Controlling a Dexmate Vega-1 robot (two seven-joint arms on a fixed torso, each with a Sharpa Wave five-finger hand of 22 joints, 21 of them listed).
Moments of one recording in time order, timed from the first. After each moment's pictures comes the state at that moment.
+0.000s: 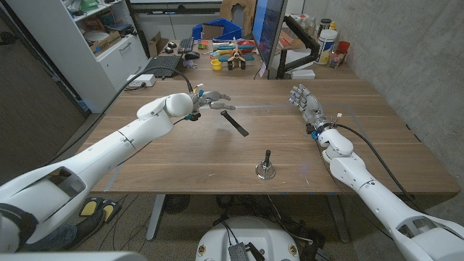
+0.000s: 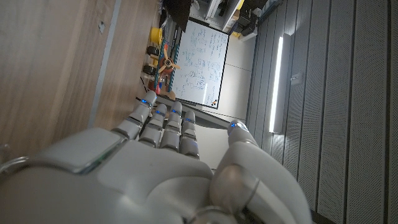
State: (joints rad) left arm 0.50 0.73 0.72 -1.73 0.32 0.37 -0.36; left_hand 0.65 0.13 0.05 -0.07 0.29 0.08 -0.03 0.21 0.19 -0.01 -0.04 0.21 0.20 -0.10 0.00 0.19 0.18 -0.17 0.06 0.20 0.18; right arm -0.84 -0.44 -0.34 -1.28 0.64 0.34 0.08; right_hand 0.27 0.07 0.34 -0.06 0.17 0.27 0.03 0.20 0.19 0.31 0.06 0.22 0.19 0.20 0.03 0.20 0.20 0.13 -0.01 0.51 0.17
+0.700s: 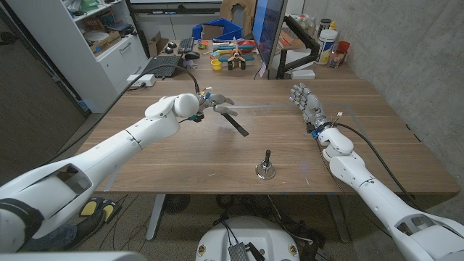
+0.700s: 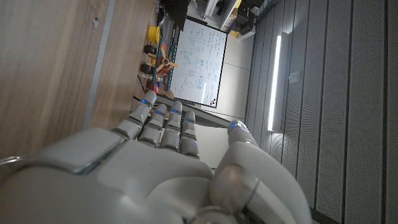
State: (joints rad) left arm 0.47 0.71 0.77 -1.74 0.44 0.39 -0.44; left_hand 0.69 0.13 0.06 -0.09 0.29 0.10 -0.06 0.22 0.19 0.00 -0.04 0.22 0.20 -0.07 0.04 0.20 0.19 -0.10 0.13 0.24 0.18; right arm -0.82 -0.43 -0.34 -1.27 0.64 0.35 0.09; right_hand 0.27 0.07 0.34 -0.06 0.17 0.27 0.03 0.20 0.19 0.31 0.06 0.22 0.19 0.20 0.03 0.20 0.20 0.13 -0.01 0.50 0.17
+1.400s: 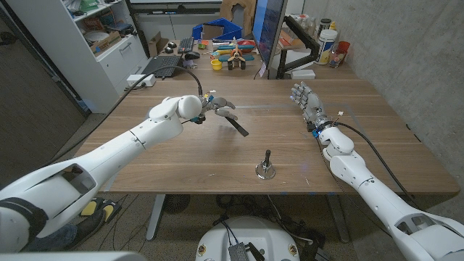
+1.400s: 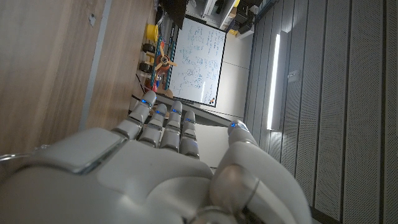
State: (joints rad) left arm 0.47 0.69 0.79 -1.72 0.50 0.40 -0.47; left_hand 0.71 0.13 0.06 -0.10 0.29 0.11 -0.06 0.22 0.19 0.00 -0.04 0.22 0.20 -0.07 0.04 0.20 0.19 -0.11 0.13 0.23 0.18; right arm -0.82 -0.43 -0.34 -1.26 0.65 0.35 0.09; right_hand 0.27 0.07 0.34 -0.06 0.17 0.27 0.03 0.20 0.19 0.32 0.06 0.22 0.19 0.20 0.03 0.20 0.20 0.13 -0.01 0.49 0.17
